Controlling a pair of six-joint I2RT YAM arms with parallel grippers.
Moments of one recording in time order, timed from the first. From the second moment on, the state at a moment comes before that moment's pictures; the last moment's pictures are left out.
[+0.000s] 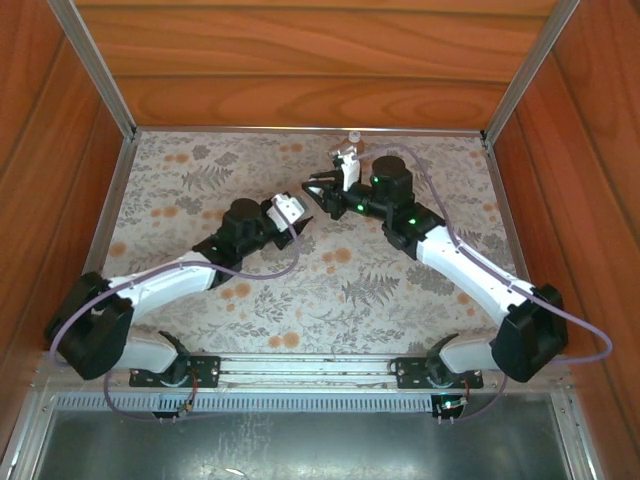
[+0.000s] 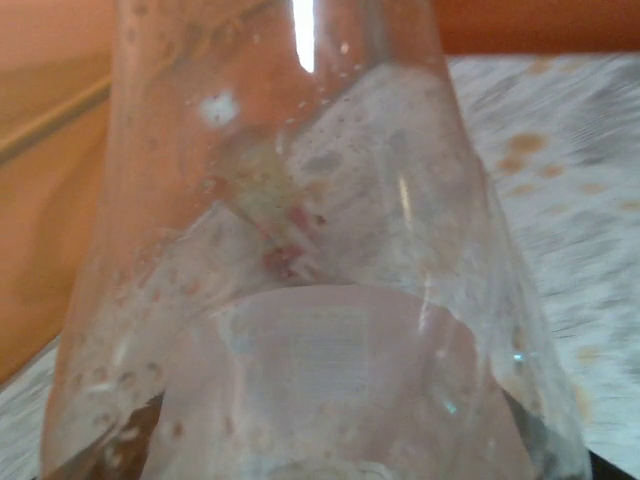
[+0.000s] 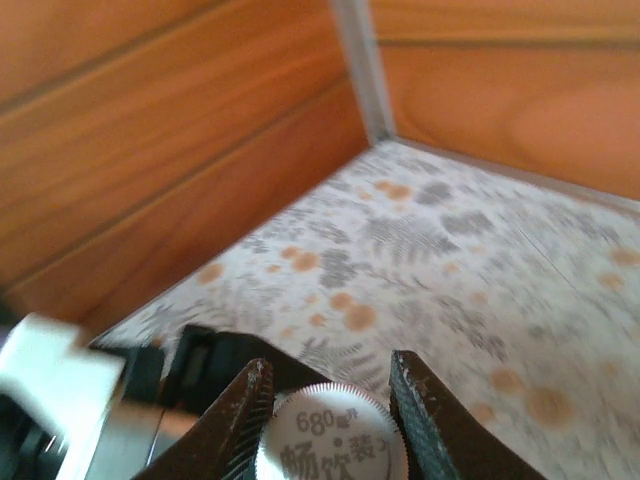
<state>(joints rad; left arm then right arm) -0.74 1.38 0.71 0.39 0.03 0.35 0.66 1.38 1.09 0.03 -0.38 0.23</state>
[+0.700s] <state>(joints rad) -0.65 1.32 0.66 0.38 0.64 0.30 0.70 1.23 1.12 -0.06 -0.64 0.04</state>
